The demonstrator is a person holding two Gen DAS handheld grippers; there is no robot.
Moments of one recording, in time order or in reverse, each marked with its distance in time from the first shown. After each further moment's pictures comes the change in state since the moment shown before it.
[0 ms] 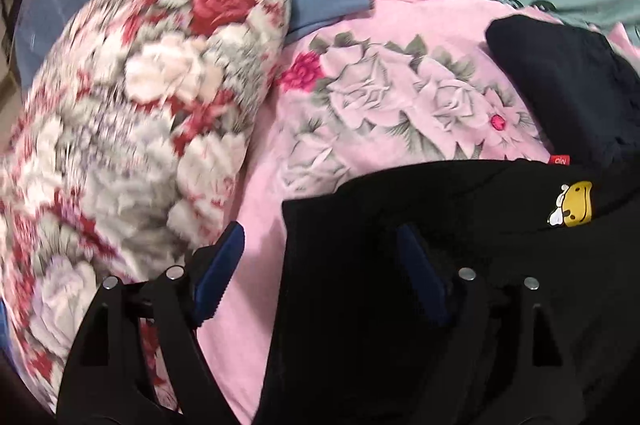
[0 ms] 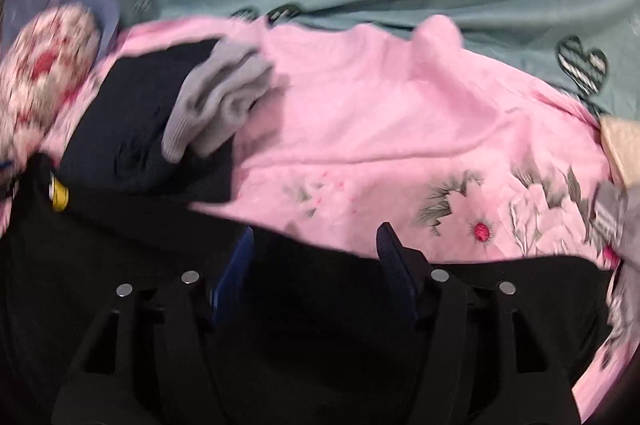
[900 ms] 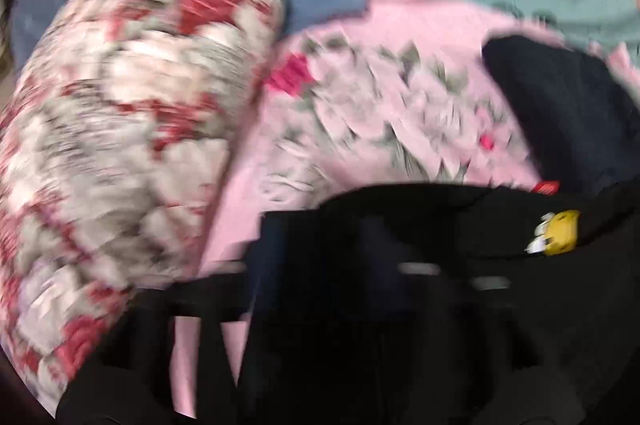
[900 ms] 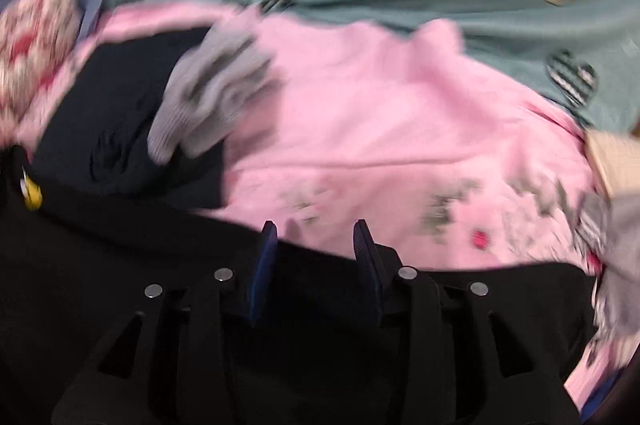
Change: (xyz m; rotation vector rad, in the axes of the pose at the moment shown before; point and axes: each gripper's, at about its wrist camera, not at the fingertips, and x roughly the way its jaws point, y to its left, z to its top) left arm -0.008 0.005 0.002 -0.115 -0.011 -0.055; right arm 0.002 0.001 0.006 0.087 -0.038 -0.079
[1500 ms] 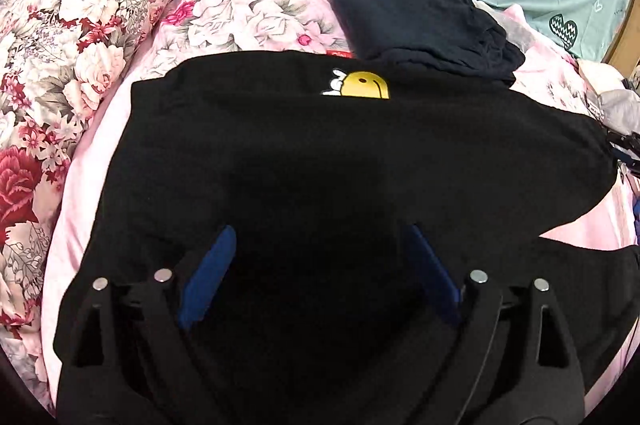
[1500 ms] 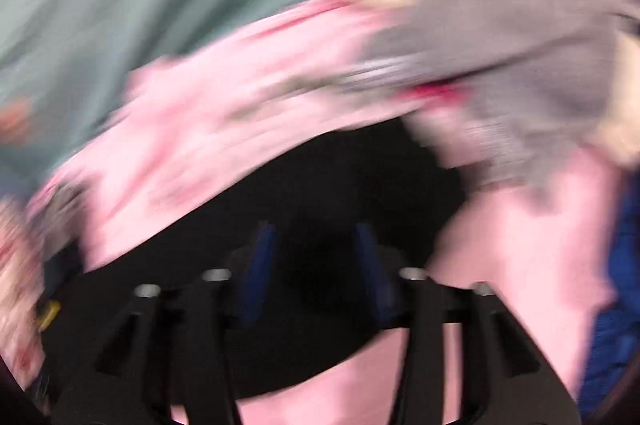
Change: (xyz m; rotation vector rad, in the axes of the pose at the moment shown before) left arm -0.058 -0.077 -0.090 0.030 0.133 -0.297; right arm -0.055 -0.184 -0.086 0.529 0.000 0.038
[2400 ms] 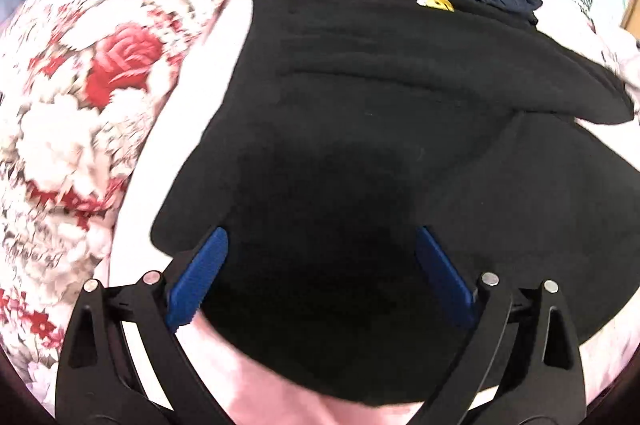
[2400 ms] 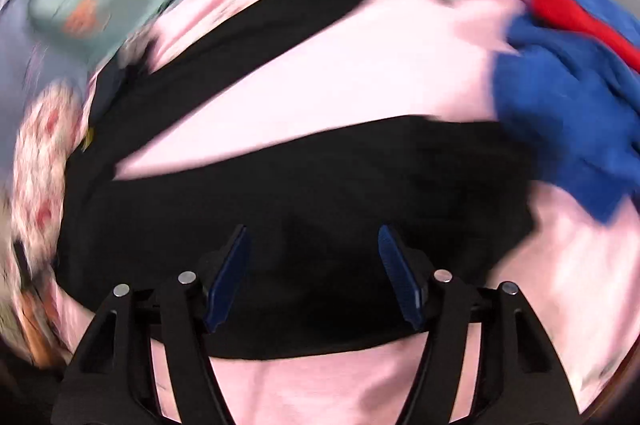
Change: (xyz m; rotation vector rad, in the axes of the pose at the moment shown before) left arm -0.066 0.073 -0.097 -0.012 0.072 0.113; right arm -0.141 -0.059 -0.164 0.041 0.171 -0.064
